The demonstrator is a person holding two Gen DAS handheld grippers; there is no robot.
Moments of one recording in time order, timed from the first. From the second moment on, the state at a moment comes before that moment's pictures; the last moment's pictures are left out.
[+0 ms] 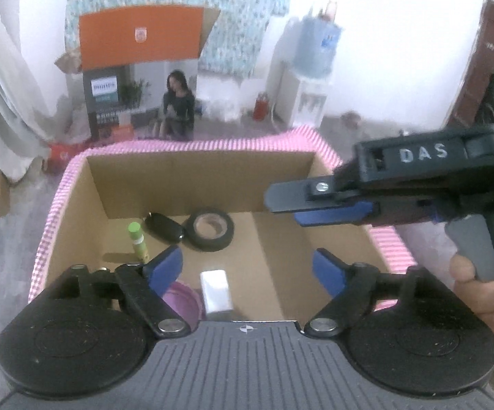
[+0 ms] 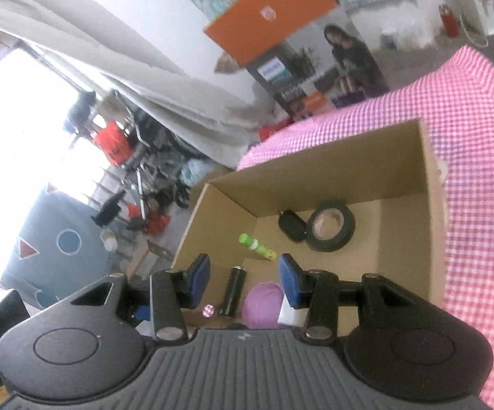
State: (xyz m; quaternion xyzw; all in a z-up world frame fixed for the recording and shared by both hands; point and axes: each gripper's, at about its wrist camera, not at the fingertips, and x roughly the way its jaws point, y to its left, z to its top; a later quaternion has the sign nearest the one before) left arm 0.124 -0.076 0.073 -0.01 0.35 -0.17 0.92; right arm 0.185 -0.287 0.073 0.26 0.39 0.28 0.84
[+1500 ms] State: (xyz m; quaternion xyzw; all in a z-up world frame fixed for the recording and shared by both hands) left arm 0.076 -0.073 -0.043 0.03 0.39 -0.17 0.91; right arm 0.130 -0.251 -0.045 0.27 0.46 0.28 0.80
